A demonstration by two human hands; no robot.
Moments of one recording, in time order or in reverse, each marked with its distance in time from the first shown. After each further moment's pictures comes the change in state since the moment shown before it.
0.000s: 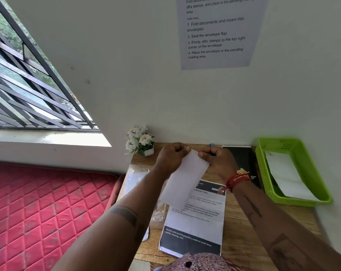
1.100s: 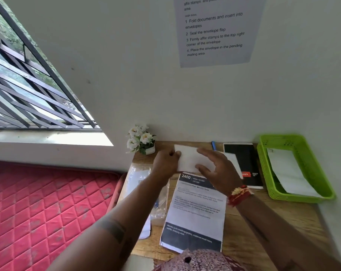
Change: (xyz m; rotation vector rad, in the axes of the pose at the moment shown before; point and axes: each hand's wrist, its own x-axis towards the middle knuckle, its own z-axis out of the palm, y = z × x) left_hand -0.030 0.002 -0.005 0.078 0.145 -0.189; right_hand -0.040 0.012 -0.003 -0.599 -0.022 -0.401
